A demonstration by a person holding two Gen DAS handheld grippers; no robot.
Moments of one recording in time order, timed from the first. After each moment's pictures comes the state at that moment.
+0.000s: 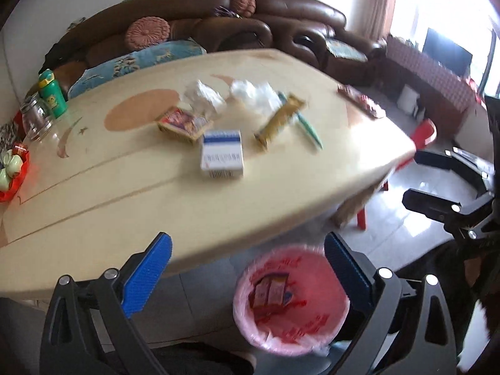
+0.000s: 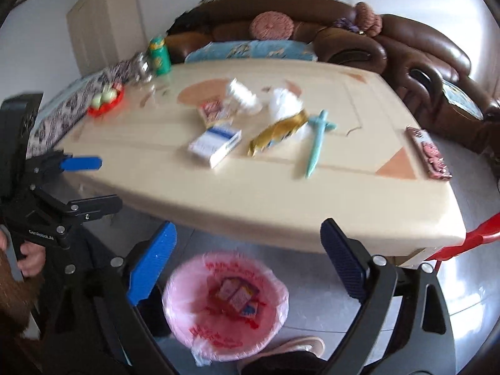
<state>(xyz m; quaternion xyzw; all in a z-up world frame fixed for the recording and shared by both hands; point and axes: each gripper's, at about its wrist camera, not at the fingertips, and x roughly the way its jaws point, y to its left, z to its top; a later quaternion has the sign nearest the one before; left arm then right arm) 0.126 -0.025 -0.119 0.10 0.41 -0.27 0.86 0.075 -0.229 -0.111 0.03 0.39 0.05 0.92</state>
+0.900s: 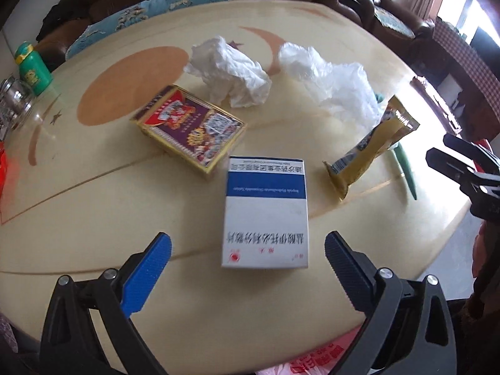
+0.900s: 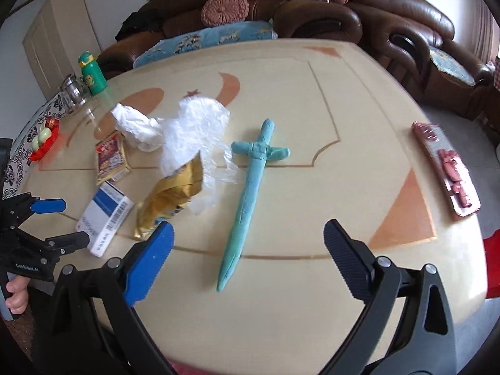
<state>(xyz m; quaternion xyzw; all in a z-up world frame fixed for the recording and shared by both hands) 0.295 -0.090 -0.196 0.12 0.53 -0.20 0.82 0.254 -0.324 -0.184 0.08 0.44 -0.01 0.89</state>
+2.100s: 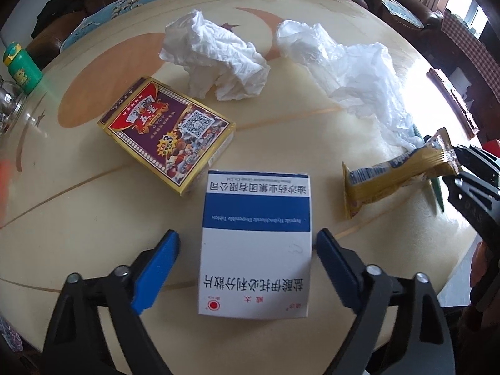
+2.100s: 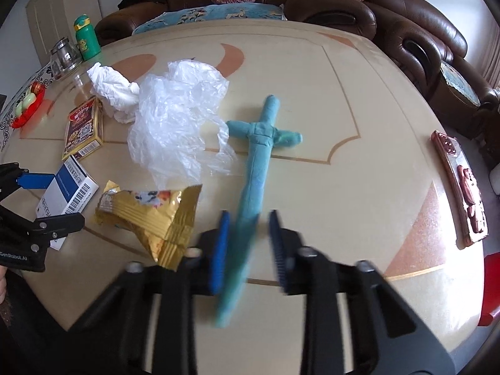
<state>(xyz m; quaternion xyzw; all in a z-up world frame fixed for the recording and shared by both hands) 0.325 -0.113 -0.223 0.13 0.56 -0.18 0.80 0.287 -0.314 -0.217 0.02 0.47 -0.01 0.88</state>
